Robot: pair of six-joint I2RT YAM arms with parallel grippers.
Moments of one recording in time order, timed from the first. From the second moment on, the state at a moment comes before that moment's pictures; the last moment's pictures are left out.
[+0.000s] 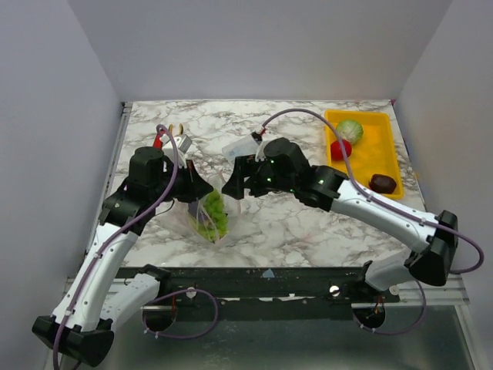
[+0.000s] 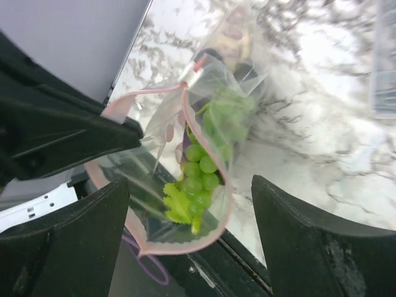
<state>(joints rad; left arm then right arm) -0.34 0.85 1.03 -0.70 0.42 -0.41 0.98 1.47 1.34 -0.37 -0.06 0.65</state>
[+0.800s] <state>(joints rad) -0.34 1.00 1.12 -0.69 0.37 -0.42 0.26 1.20 1.06 -0.60 0.21 0.64</state>
